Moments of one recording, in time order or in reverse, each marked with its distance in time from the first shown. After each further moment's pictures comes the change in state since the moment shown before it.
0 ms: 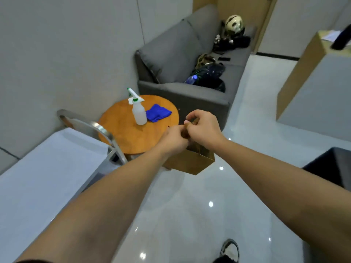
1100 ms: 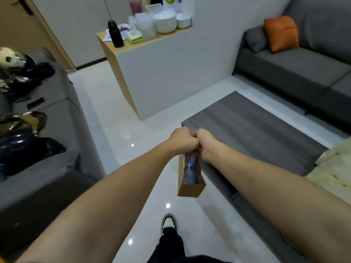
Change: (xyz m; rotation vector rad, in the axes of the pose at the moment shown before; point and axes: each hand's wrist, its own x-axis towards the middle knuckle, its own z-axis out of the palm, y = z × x) left_hand 0.191 0.437 0.424 0.307 -0.848 0.510; right_hand 0.014 0.399 -0.399 1.099 0.821 1.143
